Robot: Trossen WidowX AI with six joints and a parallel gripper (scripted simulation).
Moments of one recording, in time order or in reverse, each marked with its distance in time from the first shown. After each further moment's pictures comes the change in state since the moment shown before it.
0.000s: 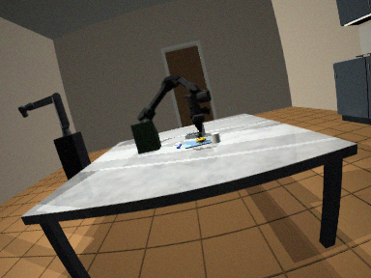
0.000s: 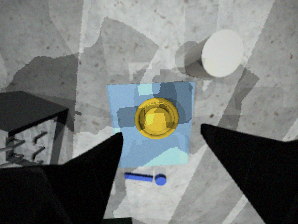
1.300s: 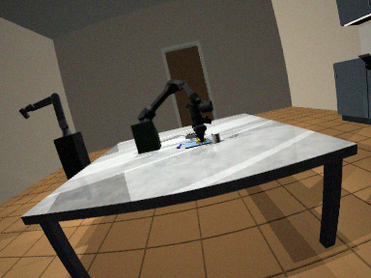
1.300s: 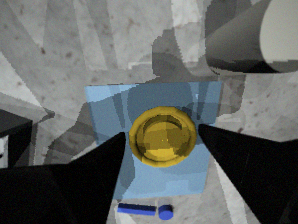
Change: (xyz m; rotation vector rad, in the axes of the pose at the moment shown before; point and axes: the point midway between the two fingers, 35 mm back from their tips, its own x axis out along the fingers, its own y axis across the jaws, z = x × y) arm 0.057 0.001 -0.002 -0.002 -0.002 0.003
